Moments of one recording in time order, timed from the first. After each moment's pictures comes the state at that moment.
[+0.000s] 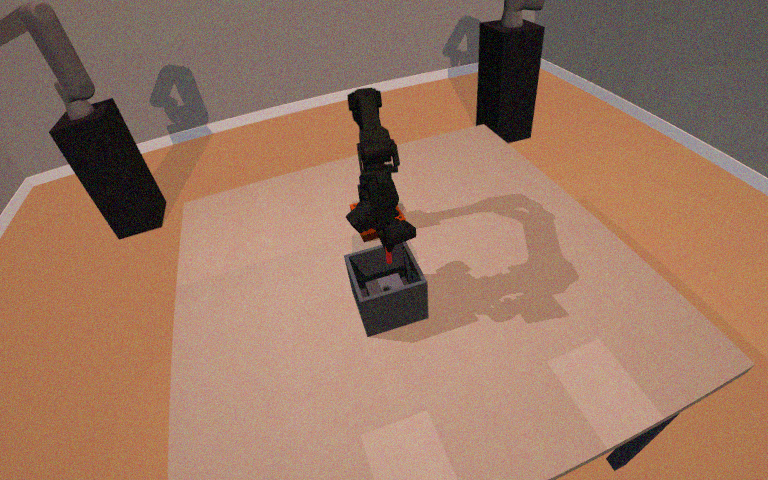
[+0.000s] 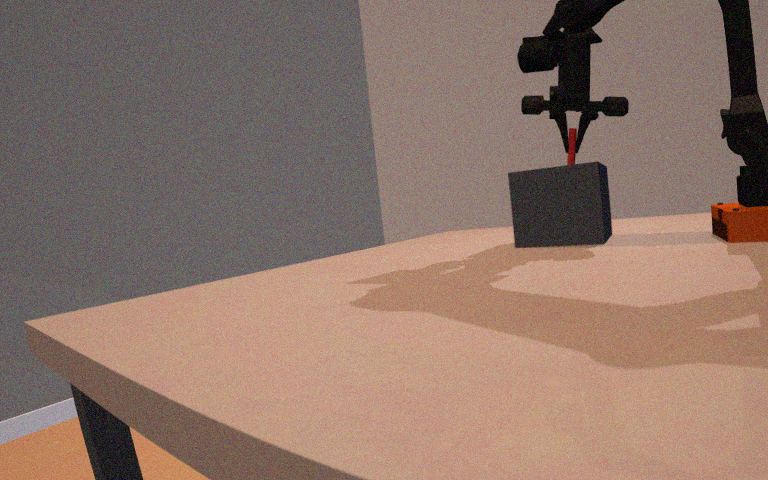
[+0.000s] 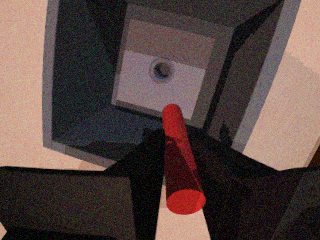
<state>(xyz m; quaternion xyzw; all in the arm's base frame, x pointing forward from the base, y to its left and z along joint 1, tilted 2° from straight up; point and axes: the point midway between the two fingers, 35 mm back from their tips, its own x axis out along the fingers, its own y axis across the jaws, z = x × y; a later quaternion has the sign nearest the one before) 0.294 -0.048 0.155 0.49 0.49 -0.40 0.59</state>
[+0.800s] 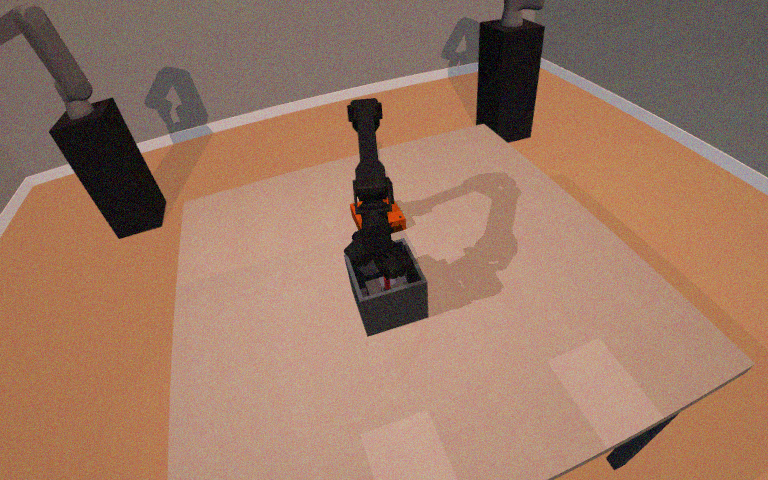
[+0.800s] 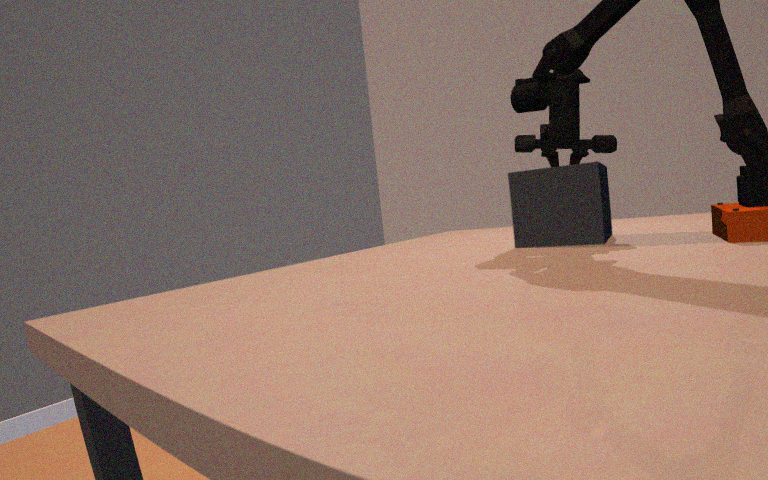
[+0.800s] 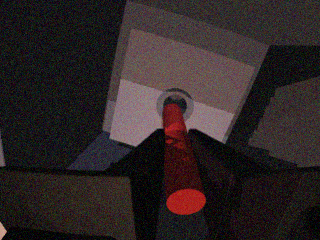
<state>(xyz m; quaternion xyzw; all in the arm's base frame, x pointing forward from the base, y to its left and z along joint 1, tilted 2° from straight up) 0.322 -0.067 0.091 0.48 0.53 -0.39 0.58</state>
